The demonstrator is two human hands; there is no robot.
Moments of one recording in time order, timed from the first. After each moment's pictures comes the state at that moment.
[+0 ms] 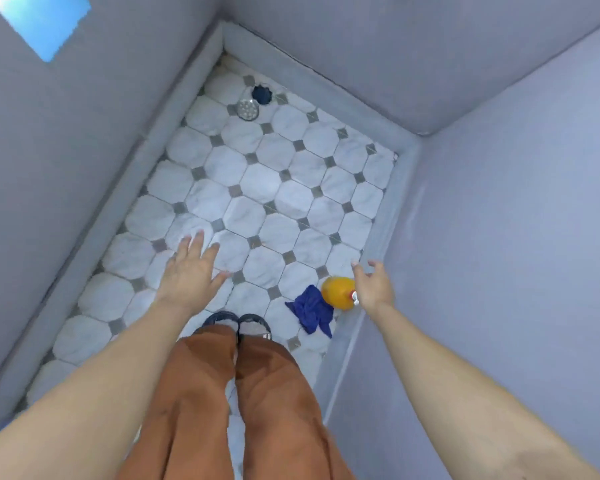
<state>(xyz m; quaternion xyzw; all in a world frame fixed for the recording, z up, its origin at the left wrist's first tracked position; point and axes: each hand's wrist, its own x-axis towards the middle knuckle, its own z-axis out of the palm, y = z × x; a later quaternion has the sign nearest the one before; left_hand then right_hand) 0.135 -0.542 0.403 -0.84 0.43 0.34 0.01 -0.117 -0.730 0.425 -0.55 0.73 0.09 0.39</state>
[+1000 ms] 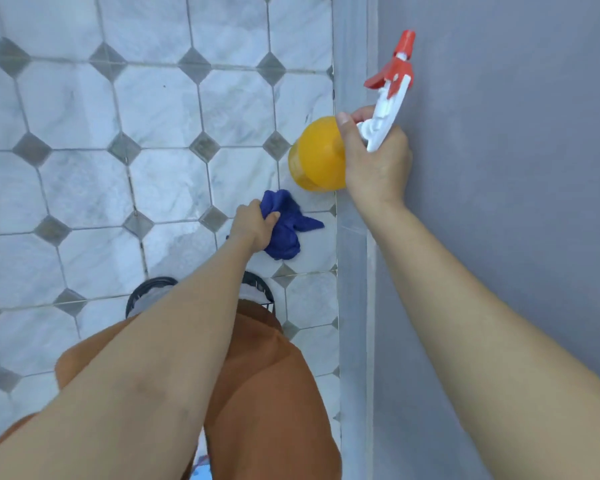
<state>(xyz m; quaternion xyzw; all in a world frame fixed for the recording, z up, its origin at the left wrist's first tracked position) -0.113 -0.643 0.042 -0.73 0.36 0.58 -0.01 -0.229 -0.742 0.187 -0.49 0.77 -0.22 0.34</state>
